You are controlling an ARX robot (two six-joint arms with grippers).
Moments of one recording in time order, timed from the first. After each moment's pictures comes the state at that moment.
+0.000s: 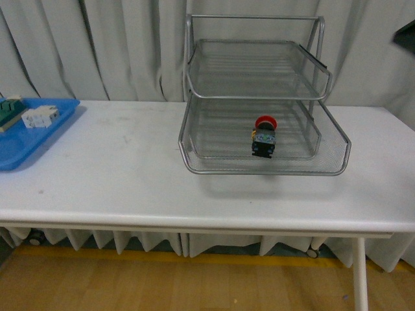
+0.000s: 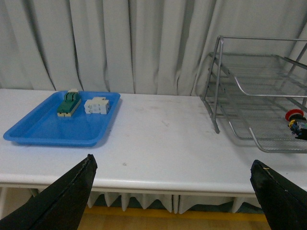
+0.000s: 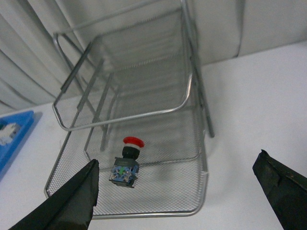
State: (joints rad) left arm 0.00 0.01 0.01 0.00 0.00 -0.01; right arm 0.09 1.47 0.75 0.47 -0.07 0.29
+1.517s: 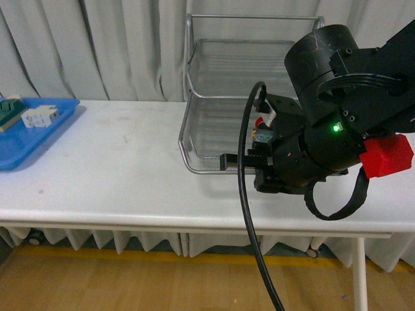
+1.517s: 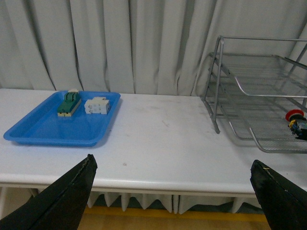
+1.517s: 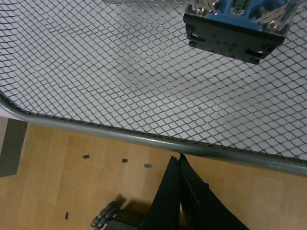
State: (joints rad) left arm 0.00 0.01 0.01 0.00 0.00 -0.01; right arm 0.34 2.08 1.25 -0.06 -0.10 0.27
